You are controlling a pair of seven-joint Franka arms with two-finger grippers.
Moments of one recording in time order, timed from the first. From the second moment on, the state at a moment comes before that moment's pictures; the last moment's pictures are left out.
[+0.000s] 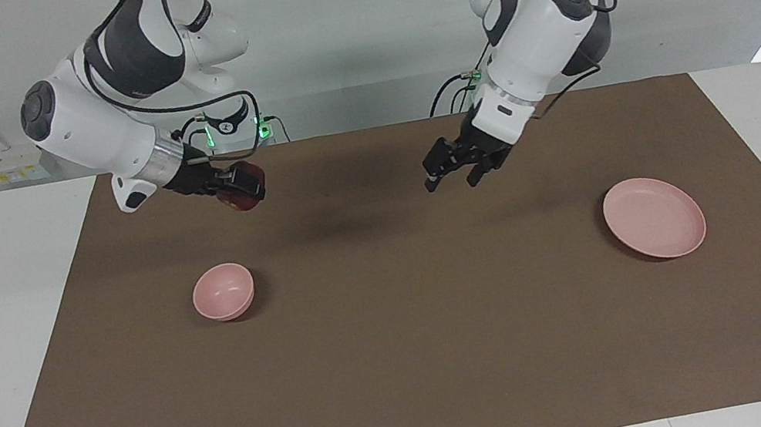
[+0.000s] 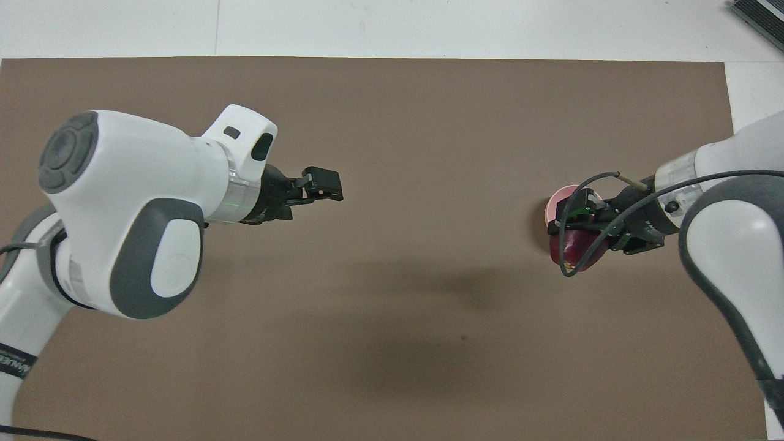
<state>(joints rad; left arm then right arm) -0.12 0.08 -0.27 -1.82 -0.42 2.06 -0.38 0.16 0.04 -0.11 -1.84 0.31 1.76 0.23</state>
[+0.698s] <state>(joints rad) 0.01 0.06 -0.27 -1.74 -0.11 1.91 -0.23 0.17 0.21 -0.11 -1.85 0.09 2.12 -0.11</state>
